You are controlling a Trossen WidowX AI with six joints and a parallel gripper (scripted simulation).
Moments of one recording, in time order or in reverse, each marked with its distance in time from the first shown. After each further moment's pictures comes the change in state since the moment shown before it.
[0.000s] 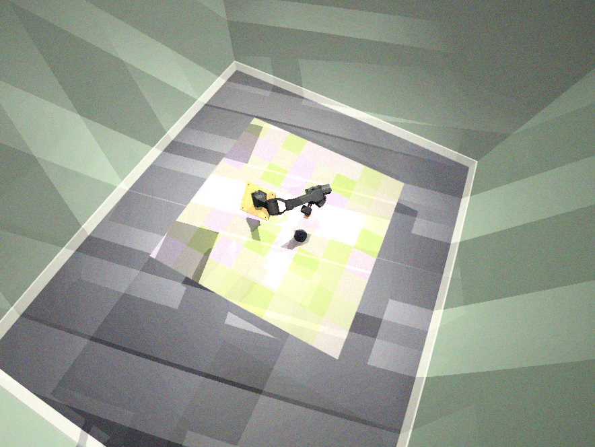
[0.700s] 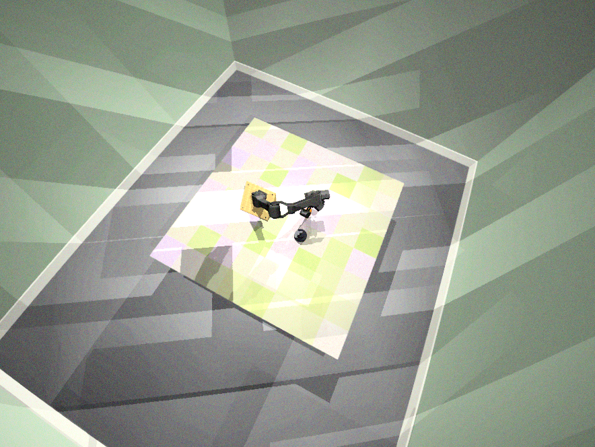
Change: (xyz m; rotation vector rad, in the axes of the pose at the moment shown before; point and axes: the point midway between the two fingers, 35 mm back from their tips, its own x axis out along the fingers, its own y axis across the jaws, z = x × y) arm 0.049 -0.001 0.001 0.038 0.000 -0.002
